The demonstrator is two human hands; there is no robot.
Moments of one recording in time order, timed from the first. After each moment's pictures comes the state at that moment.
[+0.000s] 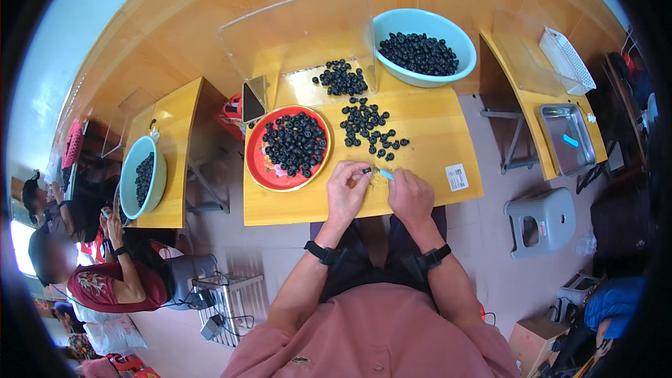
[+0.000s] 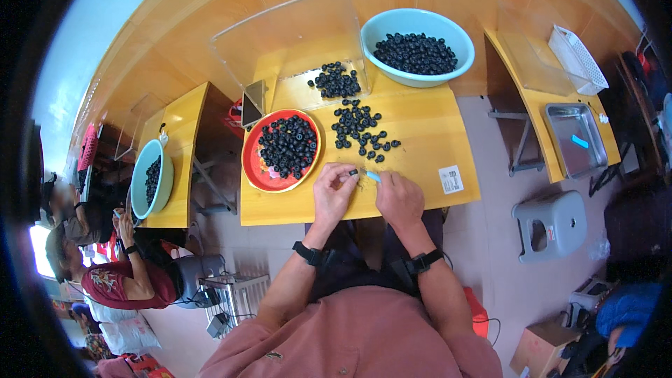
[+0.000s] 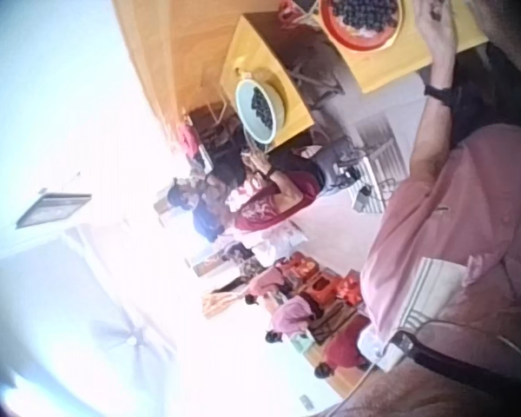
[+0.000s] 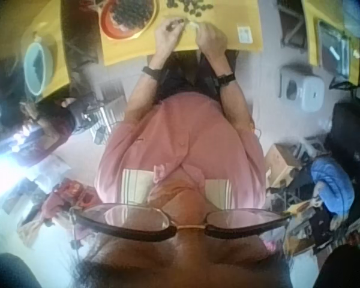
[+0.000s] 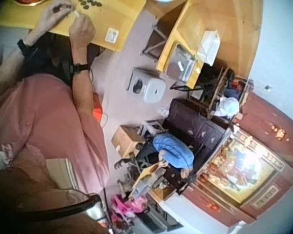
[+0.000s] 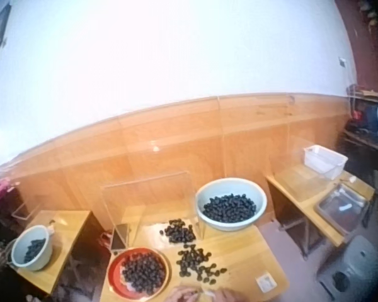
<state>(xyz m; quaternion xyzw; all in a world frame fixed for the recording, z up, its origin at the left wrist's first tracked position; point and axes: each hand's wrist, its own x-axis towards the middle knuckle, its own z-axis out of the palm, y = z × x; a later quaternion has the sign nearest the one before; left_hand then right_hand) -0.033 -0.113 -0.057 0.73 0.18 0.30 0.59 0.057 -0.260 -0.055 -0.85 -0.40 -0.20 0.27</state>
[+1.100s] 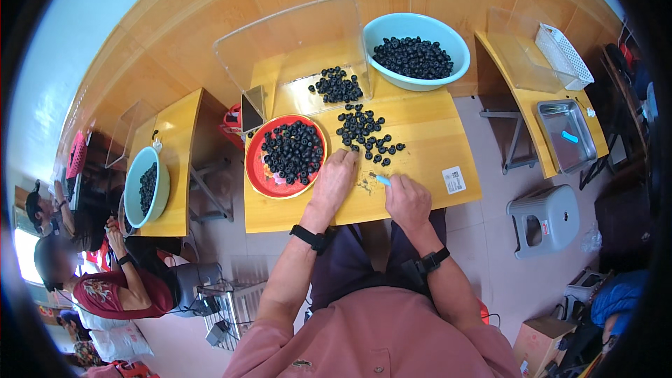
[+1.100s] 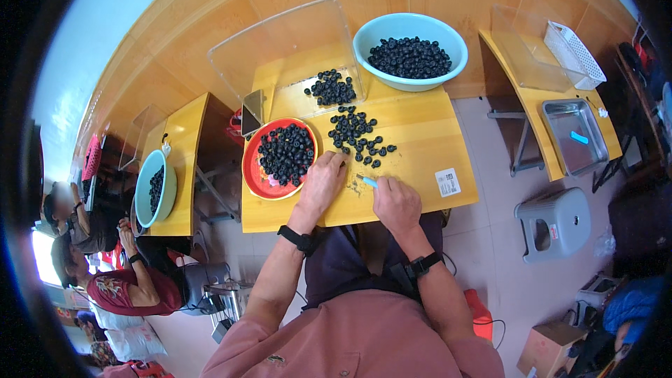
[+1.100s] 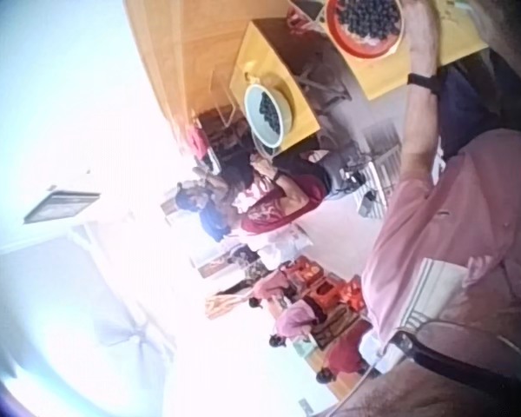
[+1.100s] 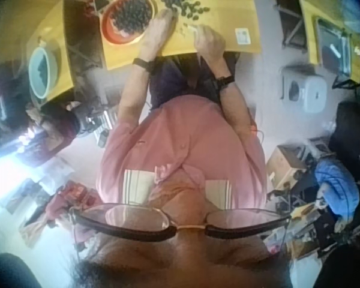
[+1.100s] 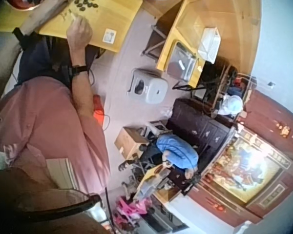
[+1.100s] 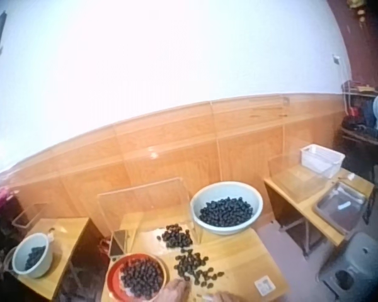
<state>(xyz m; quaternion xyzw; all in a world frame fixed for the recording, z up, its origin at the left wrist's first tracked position) -0.007 -0.067 -0.033 0.96 0.08 0.21 0.19 0.058 -0.262 -0.059 -0.86 -0.39 -0.21 0.27</state>
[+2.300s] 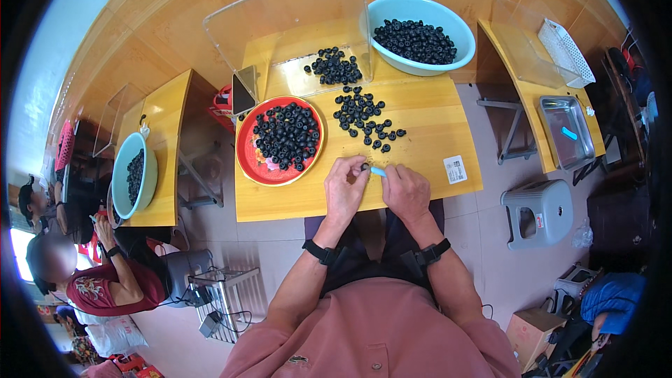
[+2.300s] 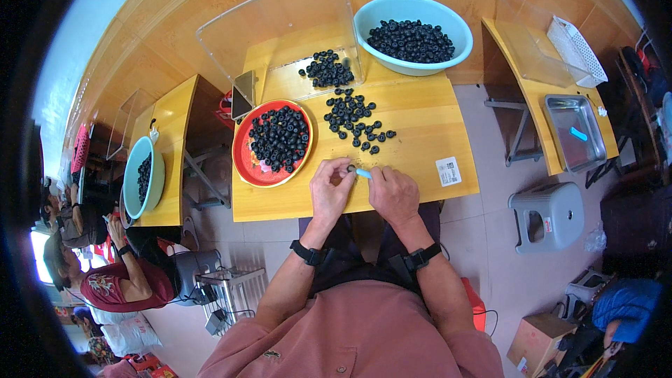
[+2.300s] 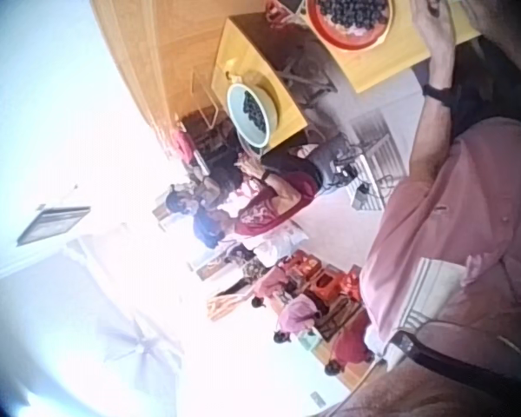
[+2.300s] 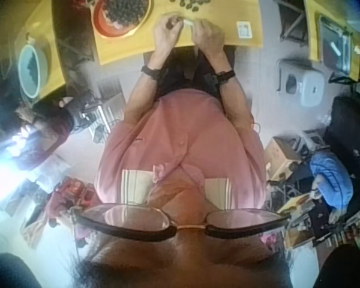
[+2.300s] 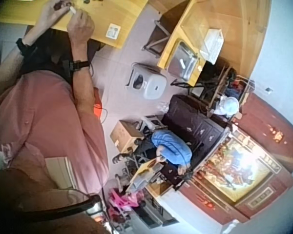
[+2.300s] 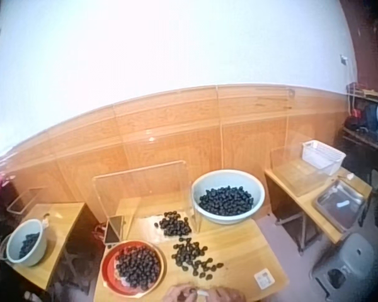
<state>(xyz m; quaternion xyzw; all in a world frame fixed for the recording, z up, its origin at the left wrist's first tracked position) -0.032 -0.124 -0.062 0.79 0.22 0.31 0.48 0.056 -0.261 -0.055 -0.84 -0.44 -0.19 0.25</state>
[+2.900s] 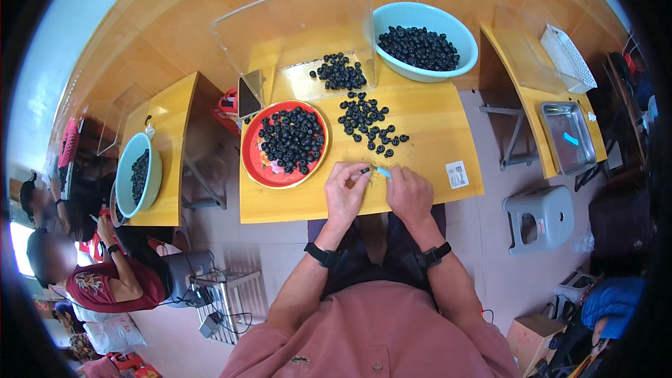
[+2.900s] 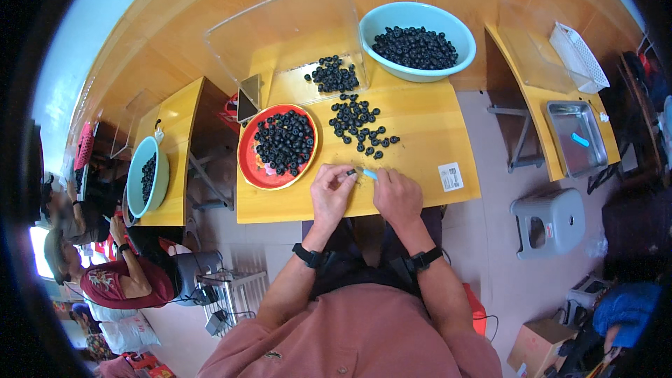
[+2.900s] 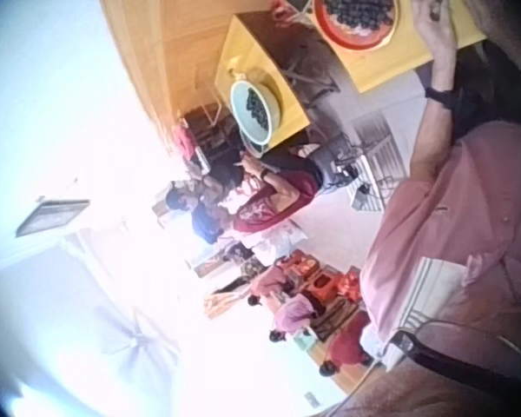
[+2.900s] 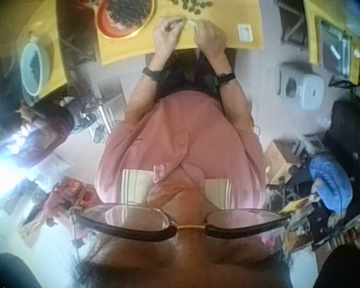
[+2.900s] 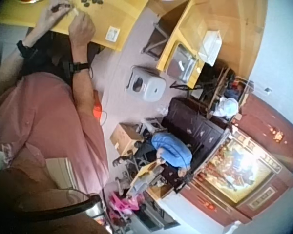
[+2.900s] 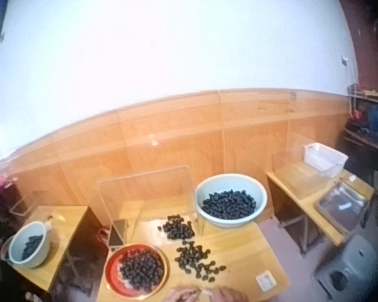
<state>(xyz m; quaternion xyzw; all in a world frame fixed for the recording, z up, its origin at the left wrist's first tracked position) -0.037 -0.120 -0.062 0.75 0.22 0.31 0.54 0.058 -0.258 -0.055 -0.86 -0.41 -0.19 0.24</state>
